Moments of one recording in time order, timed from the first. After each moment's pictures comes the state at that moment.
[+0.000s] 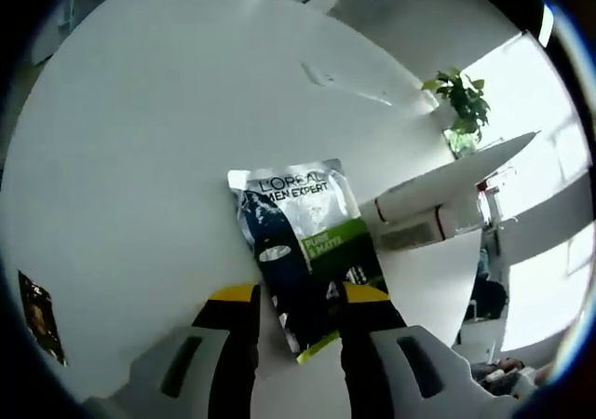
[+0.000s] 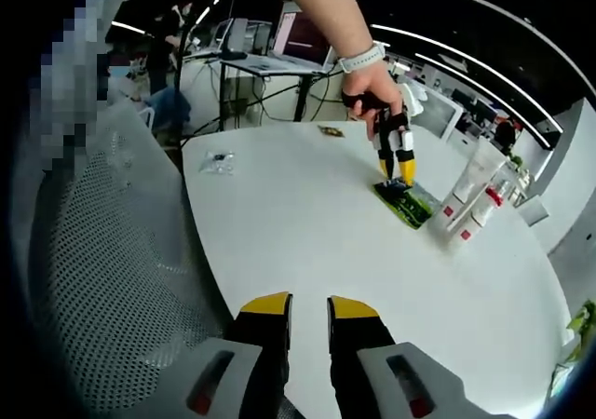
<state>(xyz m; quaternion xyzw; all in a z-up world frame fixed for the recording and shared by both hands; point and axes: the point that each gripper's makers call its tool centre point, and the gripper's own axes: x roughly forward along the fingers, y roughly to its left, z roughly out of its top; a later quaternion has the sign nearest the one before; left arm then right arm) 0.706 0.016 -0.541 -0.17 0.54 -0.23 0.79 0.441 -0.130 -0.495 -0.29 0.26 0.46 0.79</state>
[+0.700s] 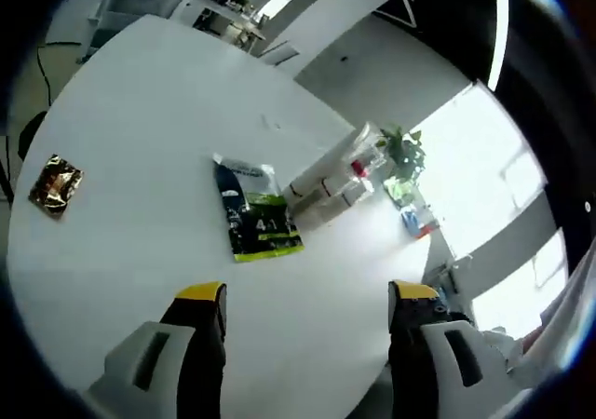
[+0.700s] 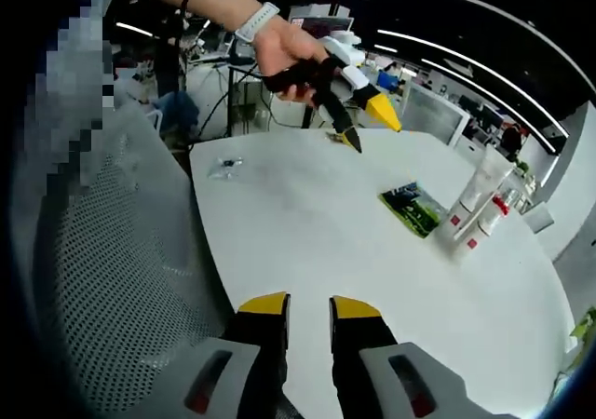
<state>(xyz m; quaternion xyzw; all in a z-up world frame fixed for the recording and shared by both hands) 0.566 0.034 -0.460 -0.29 0.38 -0.25 0.84 0.436 -0.122 -0.491 -0.29 0.25 0.49 0.79</state>
